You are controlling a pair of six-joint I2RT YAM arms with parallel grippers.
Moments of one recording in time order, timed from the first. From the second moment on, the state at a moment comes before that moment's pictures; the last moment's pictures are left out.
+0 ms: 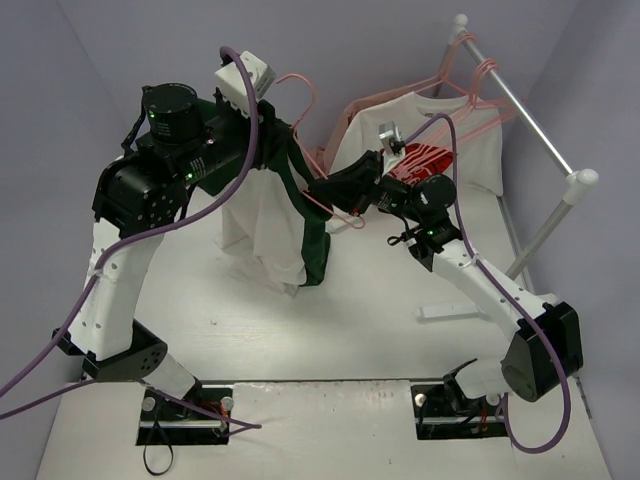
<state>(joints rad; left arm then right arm) -0.61 1.56 2.39 -0.92 0.15 0.09 0.51 1.38 1.09 0.80 -0.80 0.63</state>
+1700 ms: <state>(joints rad) -0.25 1.44 2.02 -1.10 0.83 0.70 0.49 1.42 1.07 0.69 -1.01 0.66</state>
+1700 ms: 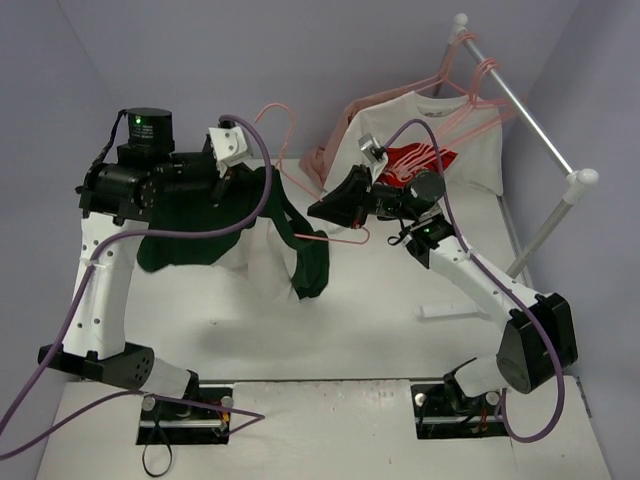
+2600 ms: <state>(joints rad) -0.26 1.12 1.75 -1.09 0.43 0.74 0.51 1.29 1.04 0.22 -0.55 0.59</state>
